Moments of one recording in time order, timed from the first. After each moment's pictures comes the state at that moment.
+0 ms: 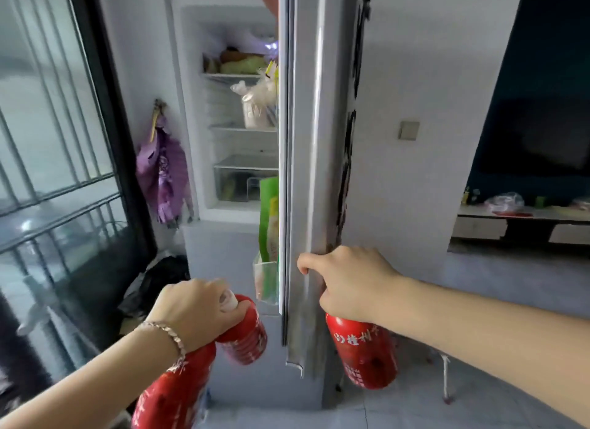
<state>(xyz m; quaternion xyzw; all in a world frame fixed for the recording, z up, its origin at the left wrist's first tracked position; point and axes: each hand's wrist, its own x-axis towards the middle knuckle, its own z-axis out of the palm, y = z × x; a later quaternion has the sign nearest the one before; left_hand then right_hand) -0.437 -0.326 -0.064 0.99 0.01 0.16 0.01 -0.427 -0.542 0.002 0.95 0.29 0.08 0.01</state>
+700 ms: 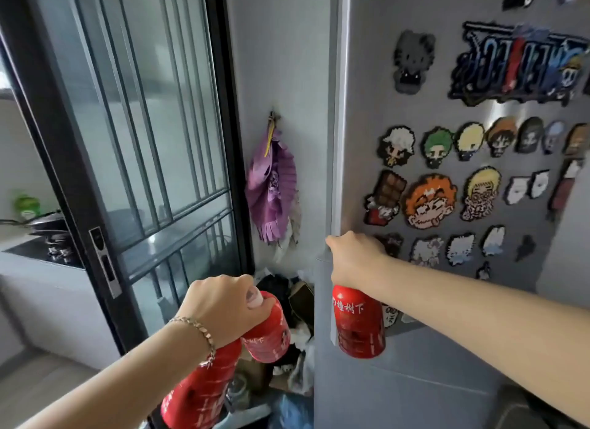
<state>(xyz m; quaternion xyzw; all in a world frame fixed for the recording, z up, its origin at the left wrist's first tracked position) -0.340 0.006 -0.037 0.98 0.08 0.16 -0.05 -0.233 -0.164 0.001 0.97 0.24 0.05 0.04</state>
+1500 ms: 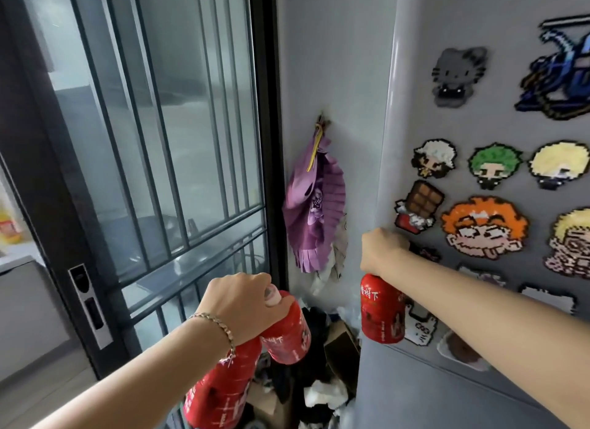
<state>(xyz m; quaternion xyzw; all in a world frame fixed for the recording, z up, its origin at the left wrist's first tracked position) -0.133 0.090 -0.023 0.97 0.16 0.17 -0.03 0.041 -0.055 0.001 0.97 0.21 0.08 0.08</state>
